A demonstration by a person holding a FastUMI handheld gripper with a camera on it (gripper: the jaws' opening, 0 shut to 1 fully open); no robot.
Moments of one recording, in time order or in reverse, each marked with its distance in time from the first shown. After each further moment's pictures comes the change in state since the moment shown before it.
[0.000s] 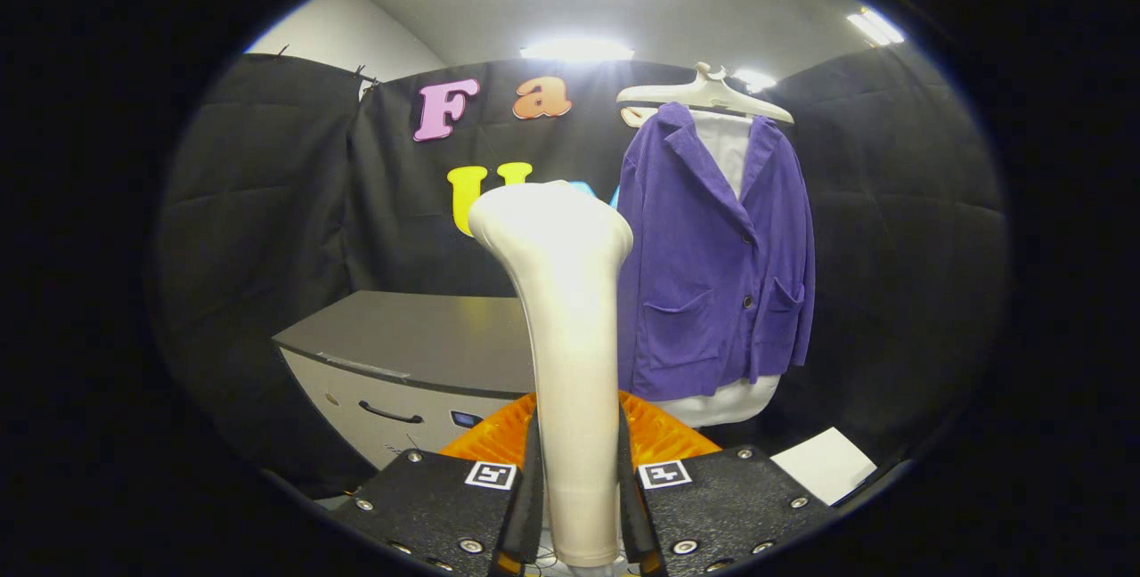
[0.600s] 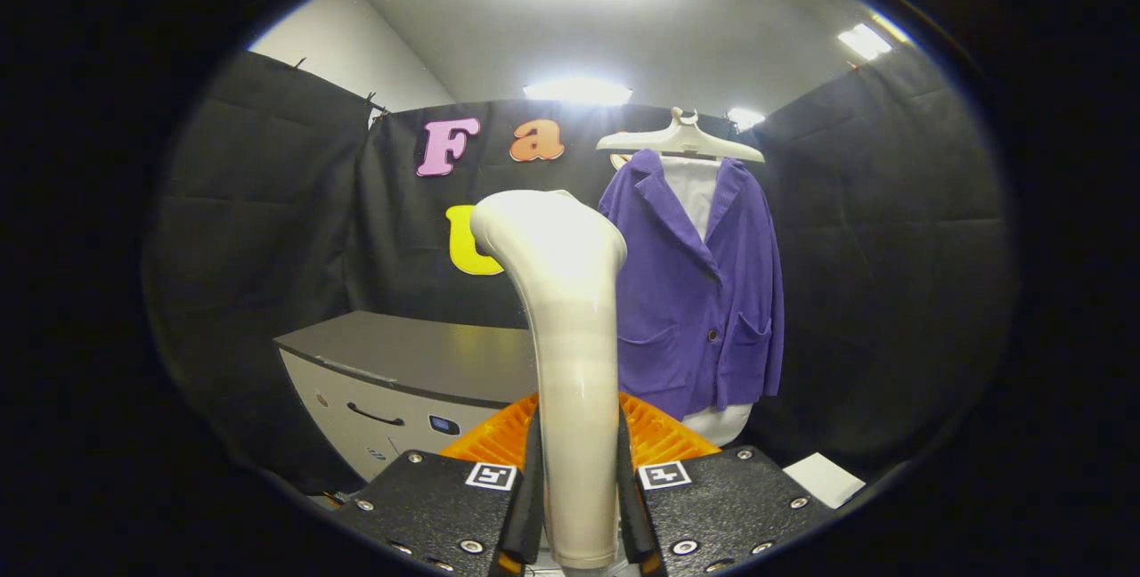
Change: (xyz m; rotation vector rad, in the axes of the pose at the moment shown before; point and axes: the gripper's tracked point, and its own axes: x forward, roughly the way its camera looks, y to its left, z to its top) arm -0.032 -0.047 0.033 -0.025 -0.158 -0.025
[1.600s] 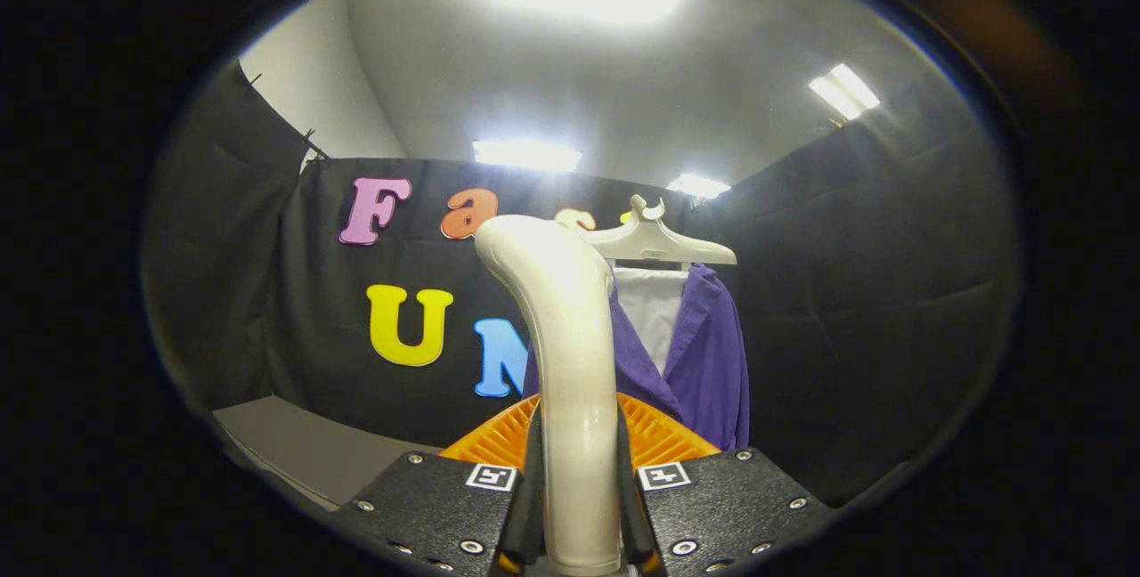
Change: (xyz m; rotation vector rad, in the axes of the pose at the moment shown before) arm 0.140 -0.054 0.164 -0.012 -0.219 -0.227
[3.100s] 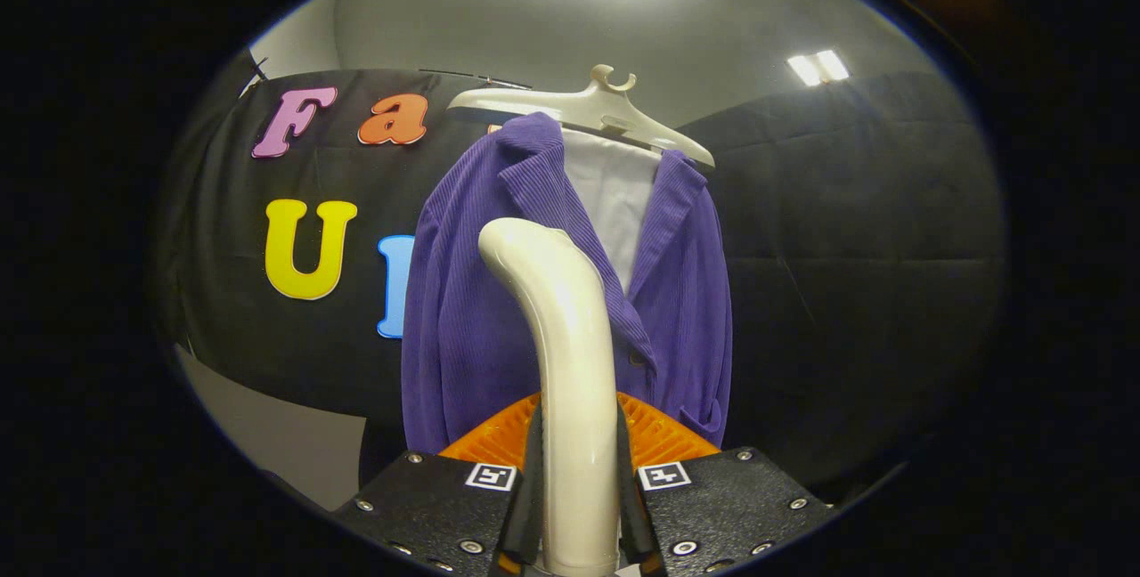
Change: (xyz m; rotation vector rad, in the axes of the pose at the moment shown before) arm 0.102 -0.047 -0.160 -0.072 0.219 -0.225
